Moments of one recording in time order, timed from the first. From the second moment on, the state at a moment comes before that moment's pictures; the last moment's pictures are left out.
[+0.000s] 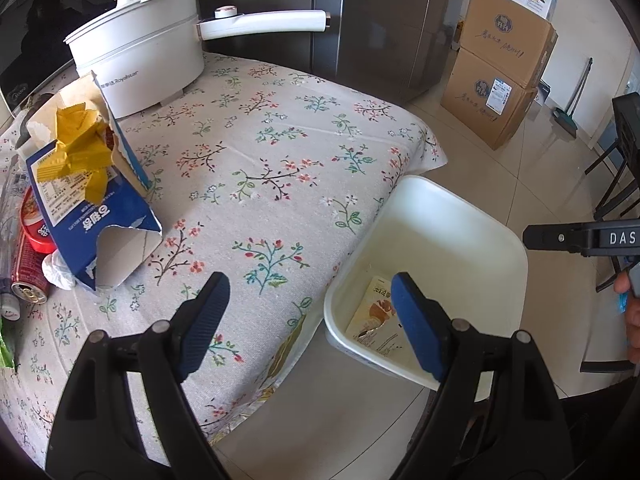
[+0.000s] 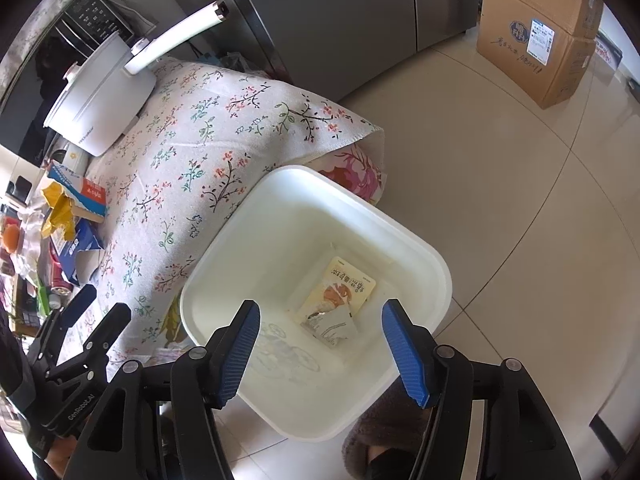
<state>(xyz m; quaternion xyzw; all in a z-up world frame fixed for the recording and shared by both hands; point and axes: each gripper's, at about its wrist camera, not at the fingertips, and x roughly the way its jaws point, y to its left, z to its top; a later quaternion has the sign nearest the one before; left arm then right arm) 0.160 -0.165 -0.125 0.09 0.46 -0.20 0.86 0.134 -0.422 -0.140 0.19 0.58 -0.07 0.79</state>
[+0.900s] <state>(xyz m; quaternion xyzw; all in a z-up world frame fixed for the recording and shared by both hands) 0.176 0.041 -0.094 0.05 0.45 -0.02 0.89 0.215 -0.253 -0.101 0.12 0.56 0.03 0.82</state>
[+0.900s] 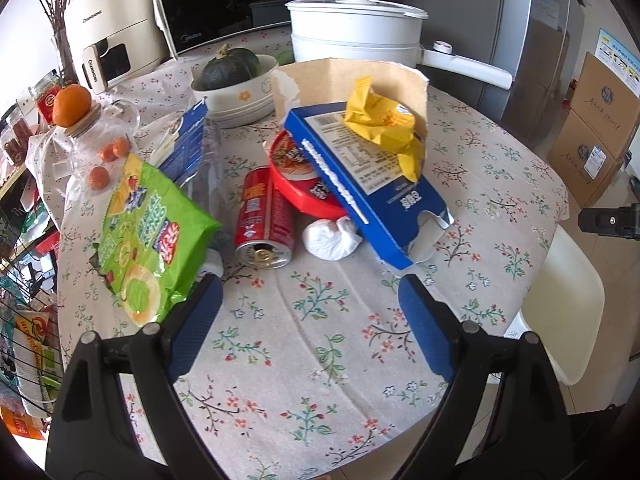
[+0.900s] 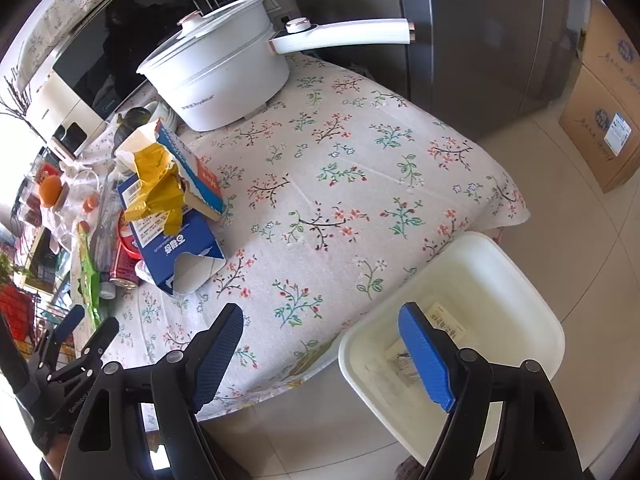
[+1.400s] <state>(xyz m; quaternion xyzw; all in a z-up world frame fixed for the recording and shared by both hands) 0.198 0.128 -0.137 0.09 0.46 0.10 0.88 0.247 -0.175 -0.120 0.09 0.57 0.05 0.81</state>
